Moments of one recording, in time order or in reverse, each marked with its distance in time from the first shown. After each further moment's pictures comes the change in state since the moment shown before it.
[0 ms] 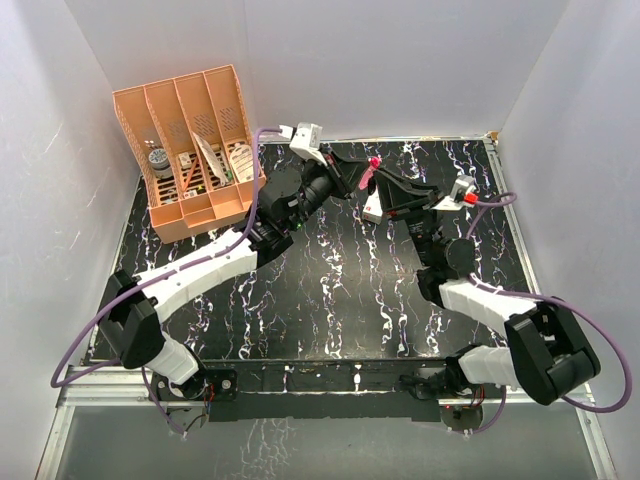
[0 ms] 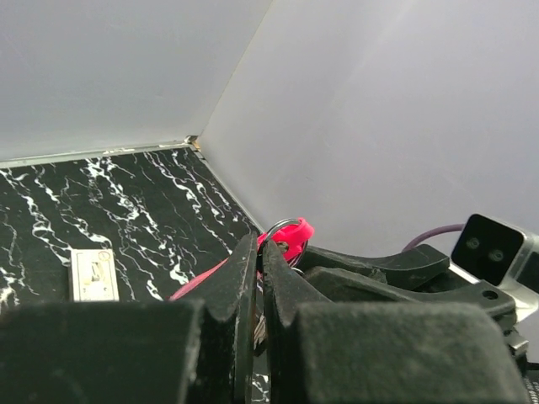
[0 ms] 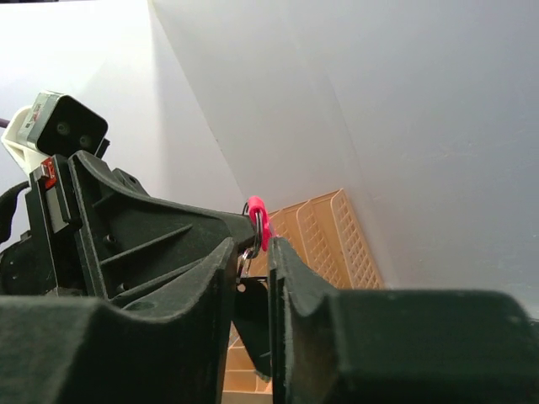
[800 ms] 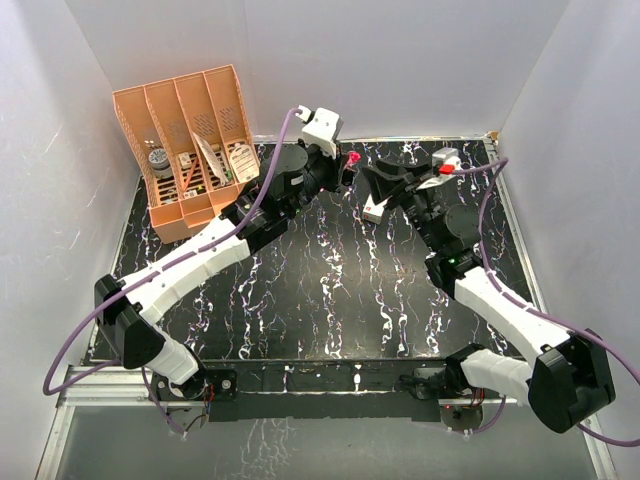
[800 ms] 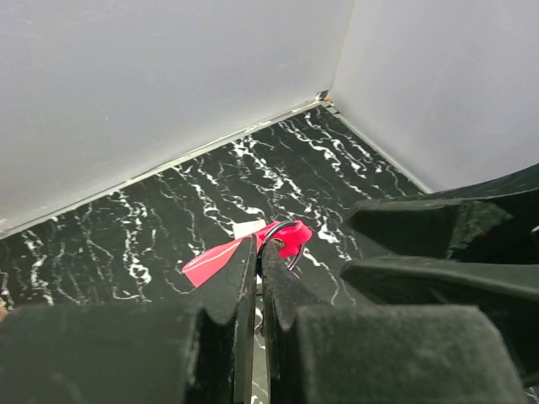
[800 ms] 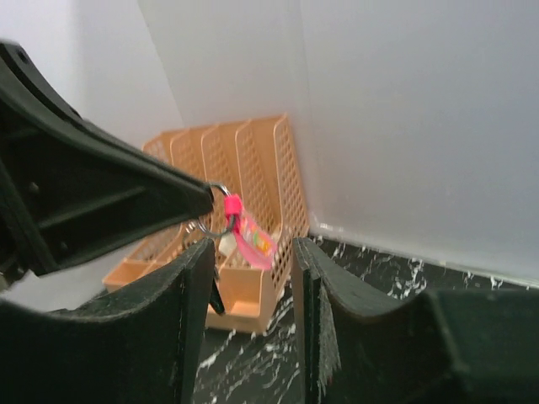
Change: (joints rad) left arm -0.001 -0.001 0.247 -0.454 -0.117 0.435; right arm 0.000 -0.179 0.206 -0.642 -0.066 -0.290
